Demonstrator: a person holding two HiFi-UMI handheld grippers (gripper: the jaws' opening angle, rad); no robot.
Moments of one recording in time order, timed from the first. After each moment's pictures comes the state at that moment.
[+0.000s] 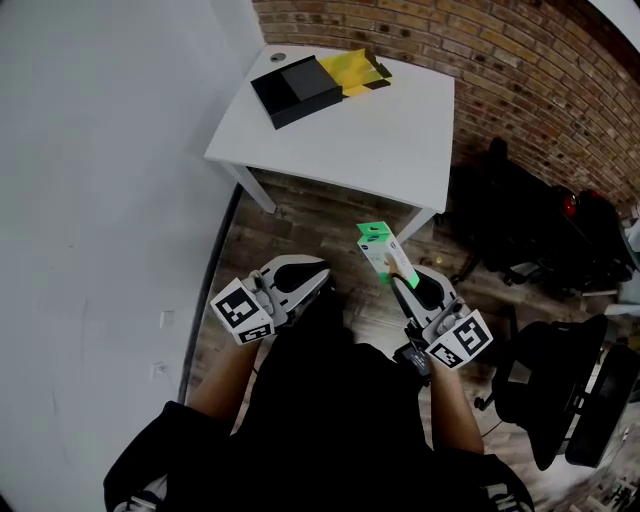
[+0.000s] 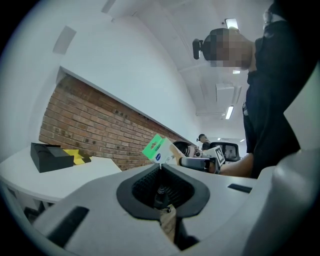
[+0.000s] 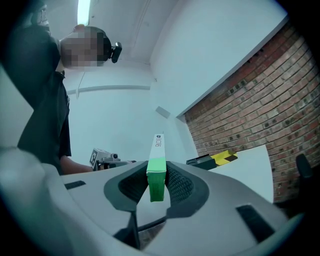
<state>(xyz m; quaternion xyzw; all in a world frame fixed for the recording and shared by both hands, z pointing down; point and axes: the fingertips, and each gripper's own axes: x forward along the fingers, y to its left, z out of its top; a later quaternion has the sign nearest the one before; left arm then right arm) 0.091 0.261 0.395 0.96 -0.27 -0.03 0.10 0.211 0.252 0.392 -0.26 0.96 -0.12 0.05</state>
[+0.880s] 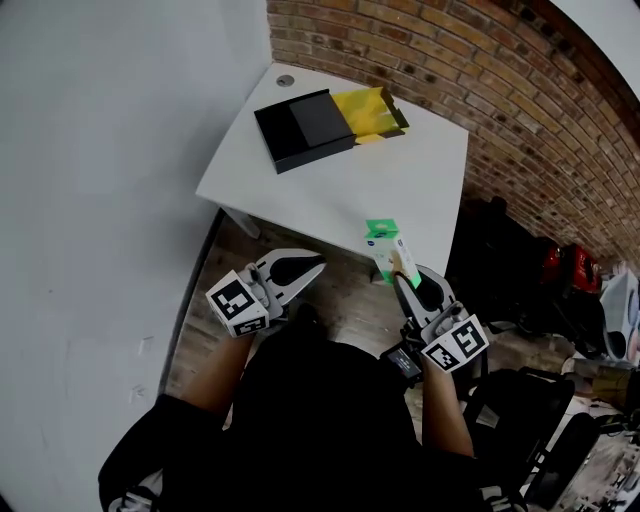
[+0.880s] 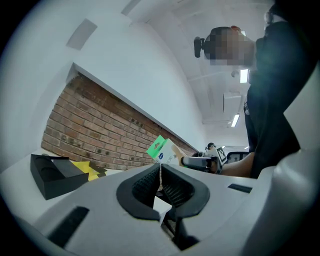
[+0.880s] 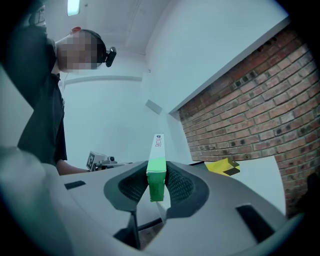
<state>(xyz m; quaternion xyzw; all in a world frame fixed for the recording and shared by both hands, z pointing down) 0.005 0.059 0.391 0.95 -0.28 -0.08 0.11 0.139 0.049 0.373 -0.28 0.95 -0.11 0.02</state>
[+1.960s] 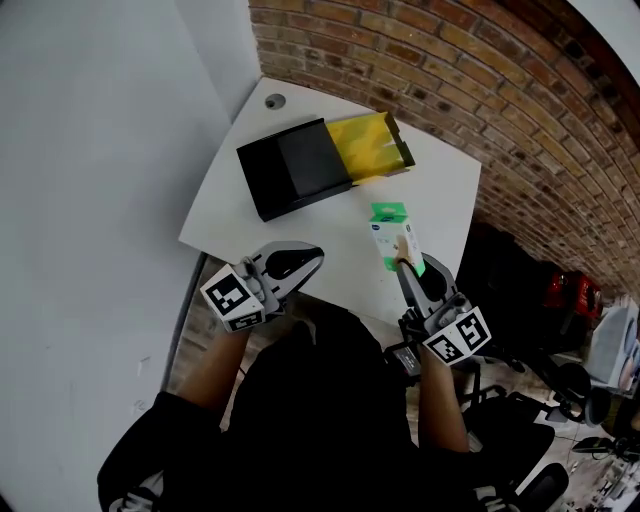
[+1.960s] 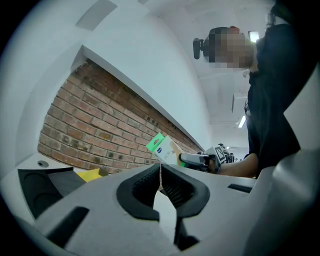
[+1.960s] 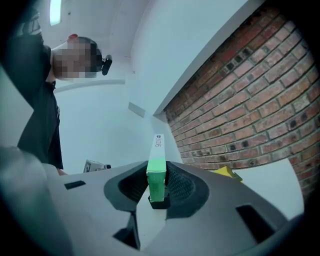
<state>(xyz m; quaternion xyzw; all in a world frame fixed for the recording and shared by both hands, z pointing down) -0.017 -0.133 0.400 0.94 -0.30 -0.08 0.12 0.120 -0.157 0.374 -0.28 0.95 -0.15 0.05</state>
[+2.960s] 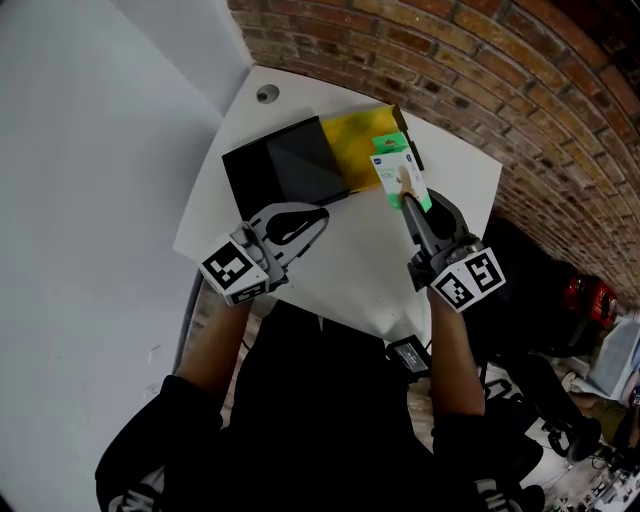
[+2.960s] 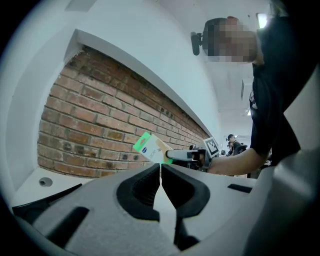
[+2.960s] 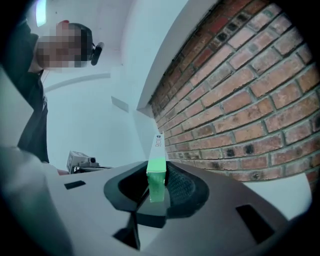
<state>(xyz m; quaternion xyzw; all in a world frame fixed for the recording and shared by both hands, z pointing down) -0.005 -0.279 0.409 0.94 -0.33 -0.02 0.12 0.113 -0.347 0.404 -0.29 0.94 -0.16 0.02</state>
